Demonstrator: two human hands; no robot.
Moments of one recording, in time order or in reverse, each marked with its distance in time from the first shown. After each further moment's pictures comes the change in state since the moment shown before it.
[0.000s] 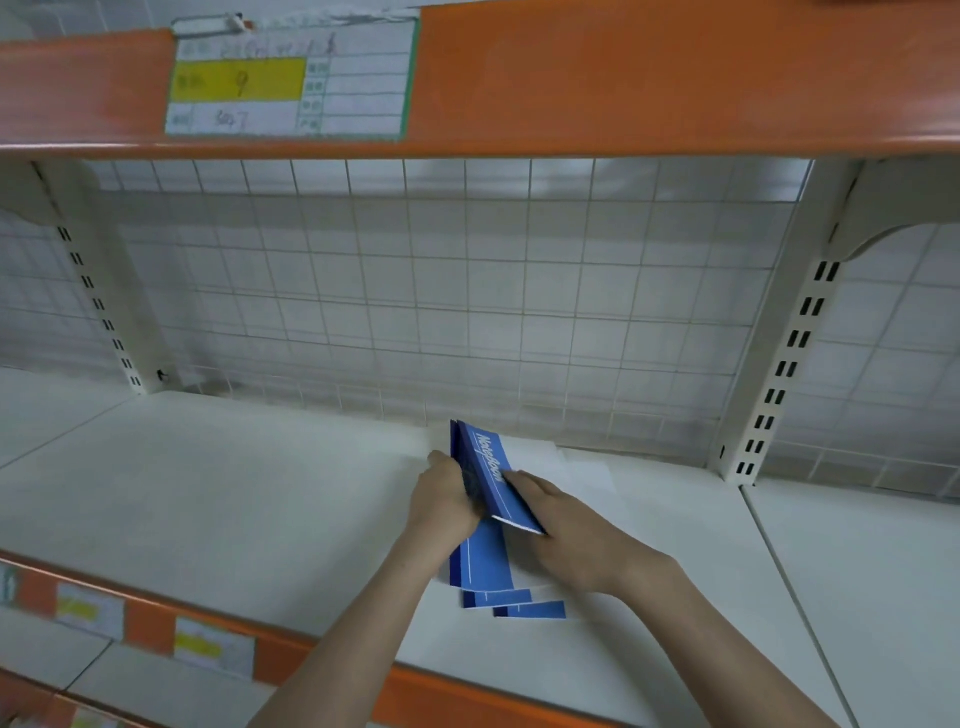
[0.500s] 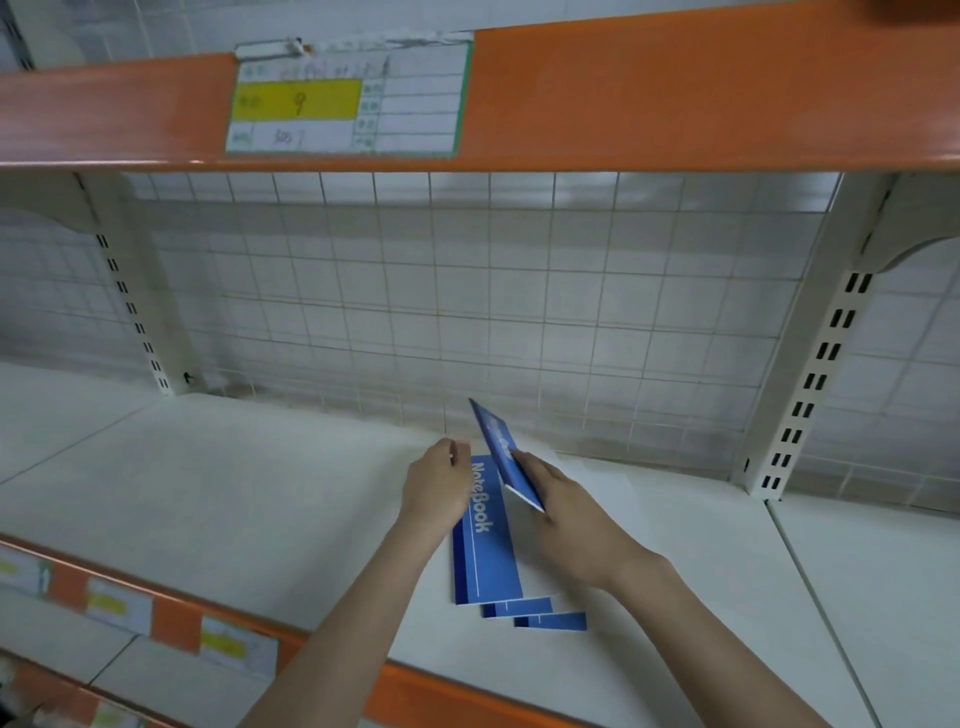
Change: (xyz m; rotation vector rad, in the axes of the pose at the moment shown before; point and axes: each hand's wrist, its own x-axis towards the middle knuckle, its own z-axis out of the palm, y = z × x) left_hand 0.008 -0.004 -0.027 -0.300 0.084 -0.027; right_hand 0.020 -0.012 0.004 0.074 0.234 -0.068
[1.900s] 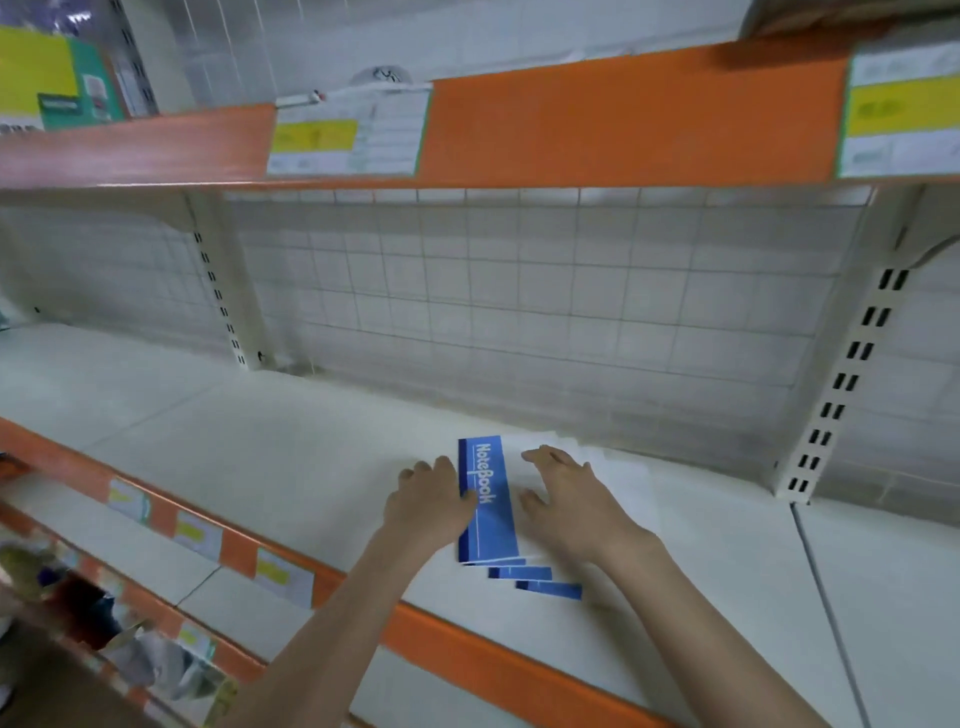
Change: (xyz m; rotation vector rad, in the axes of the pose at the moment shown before) left_hand -0.053 -0.014 -0.022 0.692 -0.055 -0.015; right_hand -0.013 -0.014 -0.009 -0.104 -0.117 0.050
